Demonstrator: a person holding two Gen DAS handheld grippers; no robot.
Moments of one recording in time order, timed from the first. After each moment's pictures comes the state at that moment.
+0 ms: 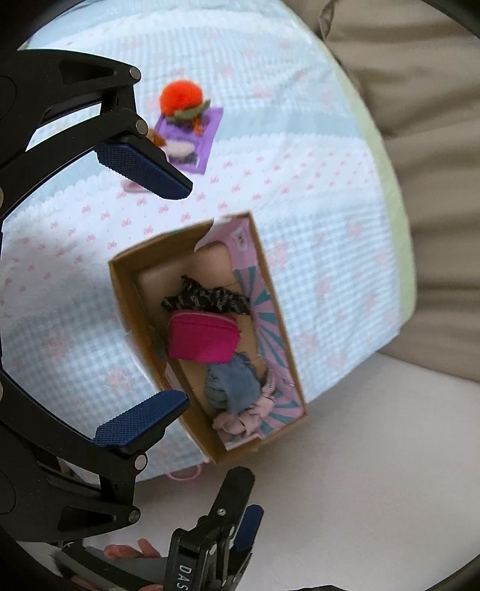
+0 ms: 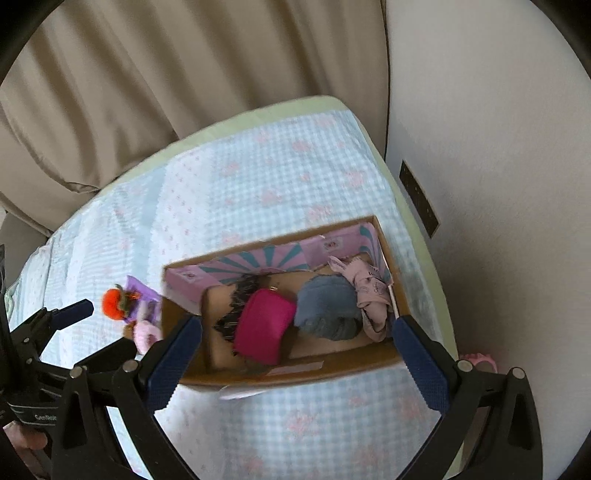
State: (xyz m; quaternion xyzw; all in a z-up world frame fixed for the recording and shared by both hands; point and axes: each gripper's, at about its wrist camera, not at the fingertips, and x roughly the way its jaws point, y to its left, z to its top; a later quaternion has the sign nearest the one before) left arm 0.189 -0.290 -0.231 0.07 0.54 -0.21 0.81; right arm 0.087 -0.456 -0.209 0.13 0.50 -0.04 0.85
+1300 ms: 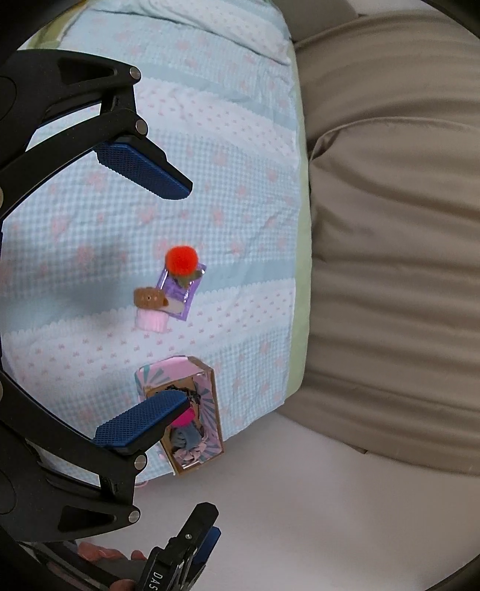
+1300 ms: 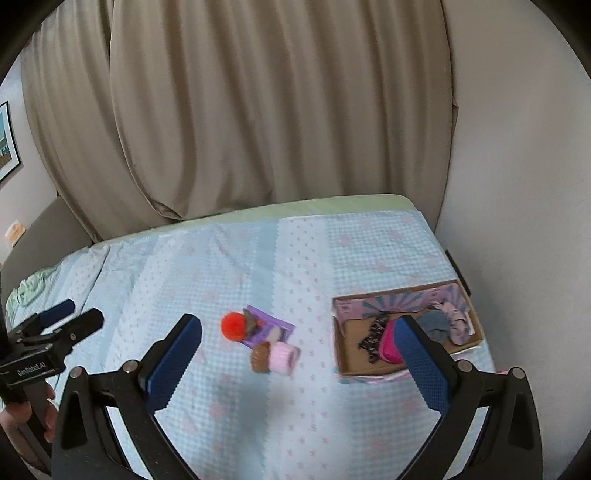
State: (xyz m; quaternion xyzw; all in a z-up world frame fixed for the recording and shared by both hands) left arm 0.069 0.048 -0.073 -0.04 0.38 -0.13 0.91; right arm -0.010 -0.187 -0.069 0.07 0.36 -0.01 0.93
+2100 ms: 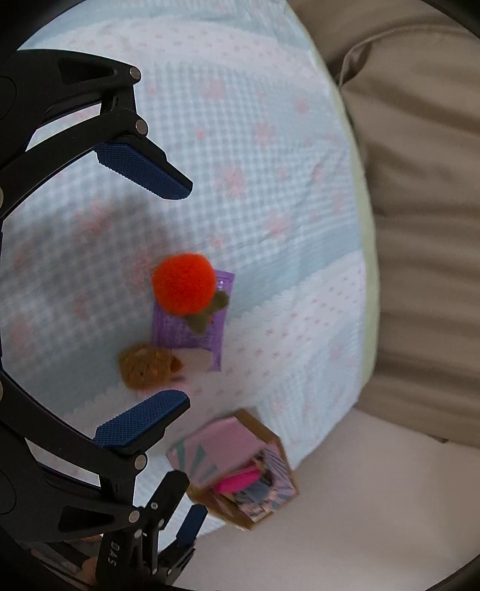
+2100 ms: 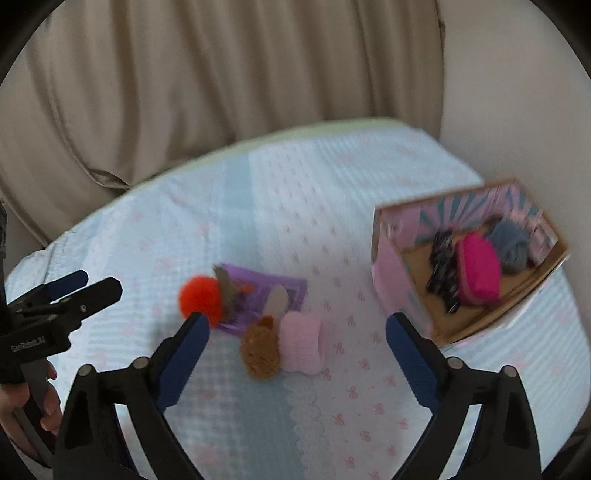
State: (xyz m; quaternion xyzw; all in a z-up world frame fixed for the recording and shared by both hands) left arm 0.240 0.069 -0.311 0.03 0.44 -0.25 0.86; right arm 0.098 -0.128 -0.307 0.12 0.41 -0.10 0.90
